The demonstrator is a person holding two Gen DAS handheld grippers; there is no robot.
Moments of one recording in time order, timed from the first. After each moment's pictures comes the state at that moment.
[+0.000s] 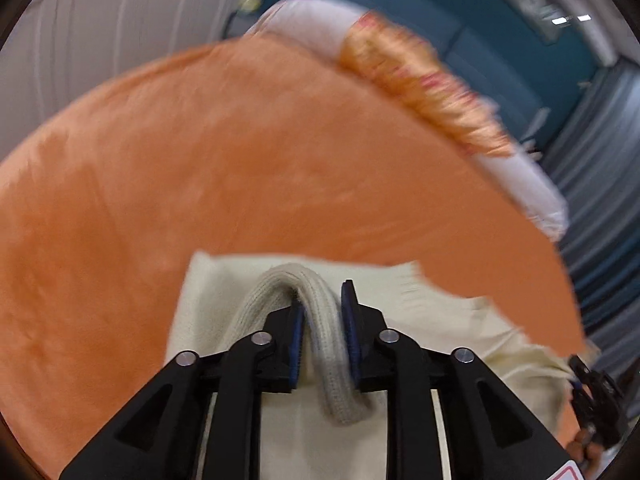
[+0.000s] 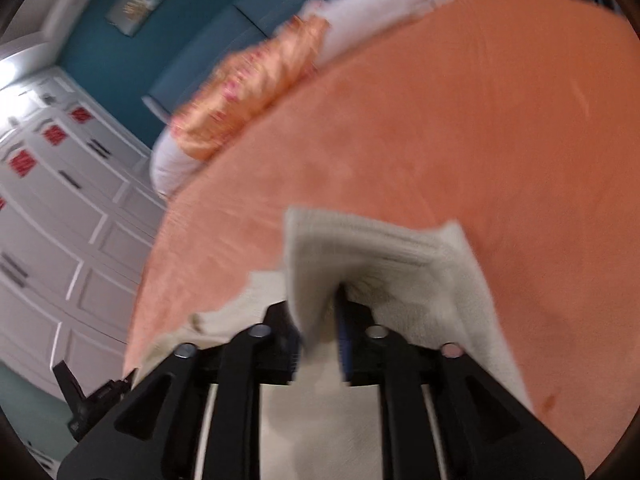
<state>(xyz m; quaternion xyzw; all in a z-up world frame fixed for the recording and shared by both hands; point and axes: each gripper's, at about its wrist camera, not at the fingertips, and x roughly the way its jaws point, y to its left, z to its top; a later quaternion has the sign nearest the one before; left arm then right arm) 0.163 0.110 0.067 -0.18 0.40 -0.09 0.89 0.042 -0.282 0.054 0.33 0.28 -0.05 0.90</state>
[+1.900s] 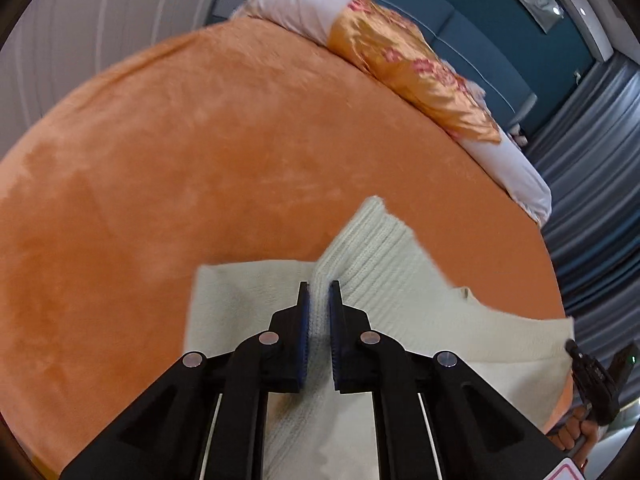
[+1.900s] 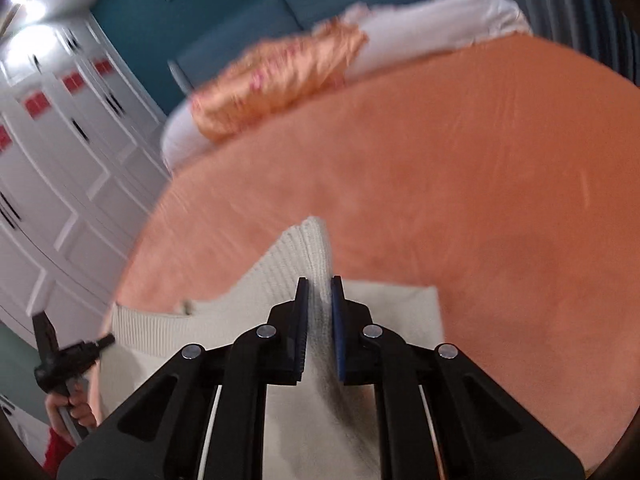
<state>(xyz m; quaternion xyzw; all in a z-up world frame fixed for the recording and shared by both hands) 0.174 0.136 0.073 -0.19 0.45 -0.10 0.86 0.050 -0.316 0.075 0.26 0.32 -0.04 0.91</state>
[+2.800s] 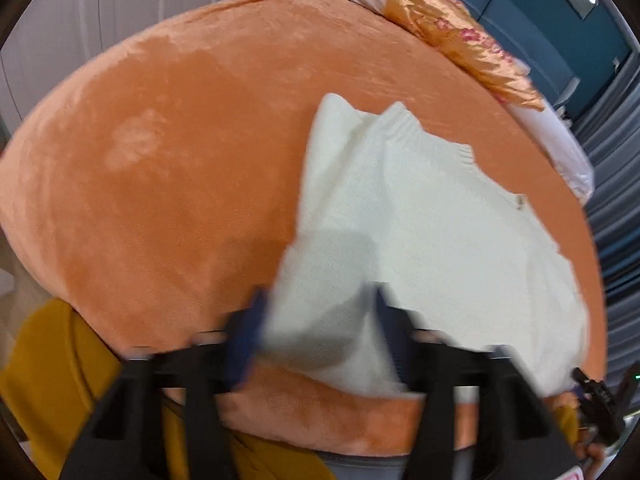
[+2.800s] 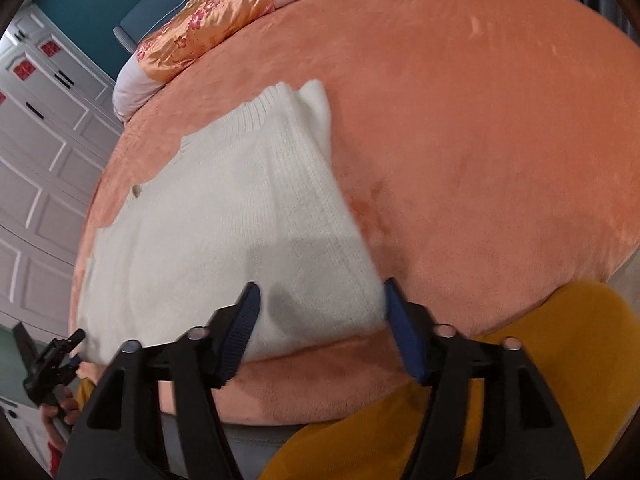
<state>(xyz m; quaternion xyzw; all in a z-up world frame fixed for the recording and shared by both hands) 0.048 0.151 0.028 -0.15 0.51 -0.02 0.85 -0.062 -0.293 -0.003 0.28 0.46 -0.10 0.84</state>
